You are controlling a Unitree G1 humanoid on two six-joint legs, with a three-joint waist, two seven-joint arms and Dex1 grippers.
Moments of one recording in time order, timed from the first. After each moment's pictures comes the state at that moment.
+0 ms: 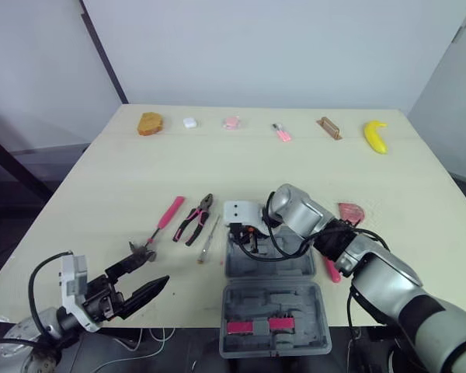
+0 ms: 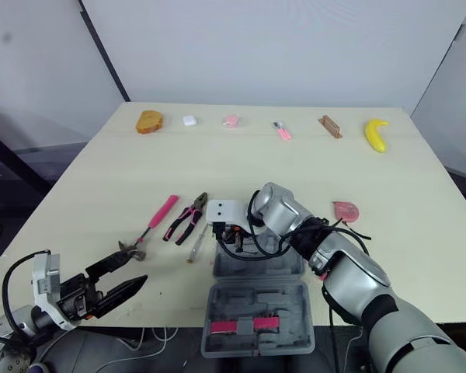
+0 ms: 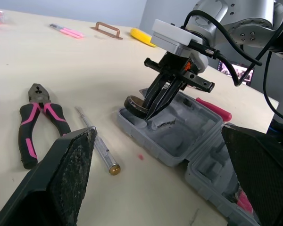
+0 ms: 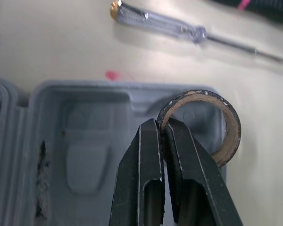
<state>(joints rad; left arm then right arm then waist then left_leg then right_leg) 0.30 0.61 0.45 -0.06 -0.75 0.16 -1.26 -1.04 -0.11 0.73 0.57 -0.12 0.51 1.12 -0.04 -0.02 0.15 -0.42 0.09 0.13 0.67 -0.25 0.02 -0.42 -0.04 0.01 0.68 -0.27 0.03</state>
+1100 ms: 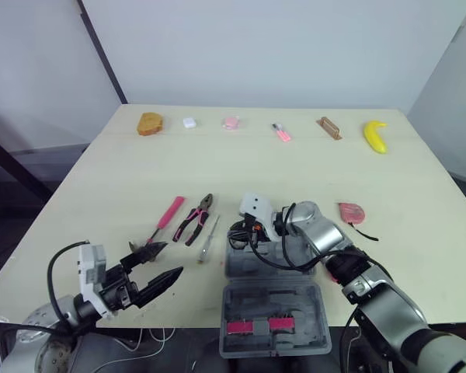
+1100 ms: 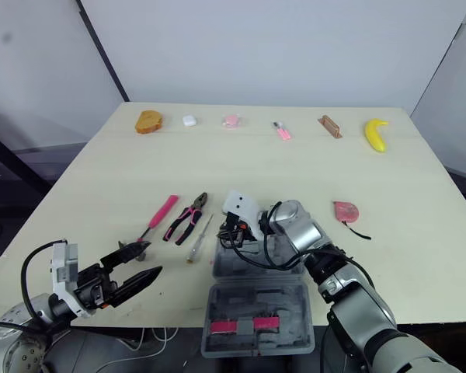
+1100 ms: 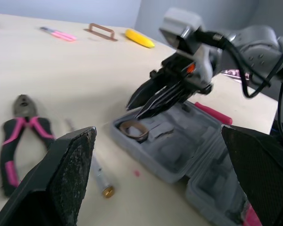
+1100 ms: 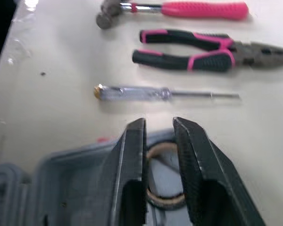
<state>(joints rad) 0.24 0.59 0.38 -0.16 -0.72 0.22 -1.17 -0.77 -0.07 0.42 0.48 0.00 0.33 0.95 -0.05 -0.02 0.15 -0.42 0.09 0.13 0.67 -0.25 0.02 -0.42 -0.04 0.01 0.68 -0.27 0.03</state>
